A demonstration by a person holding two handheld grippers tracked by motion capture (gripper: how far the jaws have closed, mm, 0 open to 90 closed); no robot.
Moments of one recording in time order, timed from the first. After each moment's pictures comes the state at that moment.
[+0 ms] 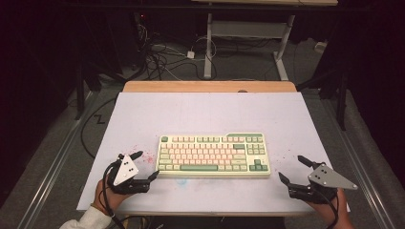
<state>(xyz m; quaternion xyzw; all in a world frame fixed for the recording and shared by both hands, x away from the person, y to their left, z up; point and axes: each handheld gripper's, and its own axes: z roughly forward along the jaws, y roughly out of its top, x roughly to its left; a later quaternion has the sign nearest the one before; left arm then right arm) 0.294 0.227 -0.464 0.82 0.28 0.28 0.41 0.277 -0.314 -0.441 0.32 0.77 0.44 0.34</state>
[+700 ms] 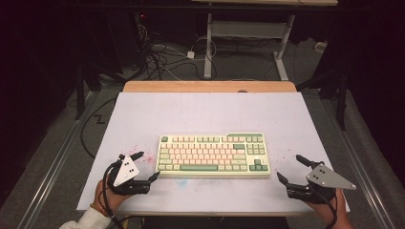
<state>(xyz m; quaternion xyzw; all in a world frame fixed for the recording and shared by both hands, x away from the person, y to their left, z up) 0.291 0.225 -0.461 0.82 0.28 0.27 0.41 0.276 -0.308 -0.436 0.31 0.77 0.44 0.34</state>
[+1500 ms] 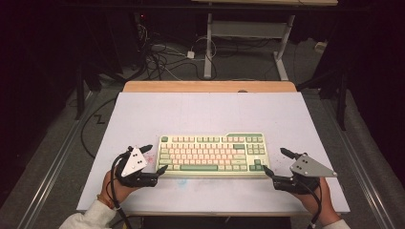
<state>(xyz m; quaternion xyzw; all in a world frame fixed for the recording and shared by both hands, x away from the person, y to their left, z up) 0.308 0.204 -0.442 0.83 0.26 0.26 0.42 0.297 -0.273 -0.427 0.29 0.78 0.44 0.32</state>
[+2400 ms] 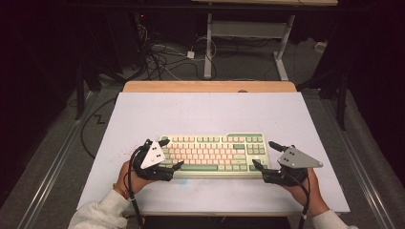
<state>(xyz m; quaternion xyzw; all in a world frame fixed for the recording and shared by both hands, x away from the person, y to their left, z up) 0.328 0.164 -0.433 0.85 0.22 0.25 0.42 0.314 -0.246 -0.419 0.27 0.79 0.45 0.31</state>
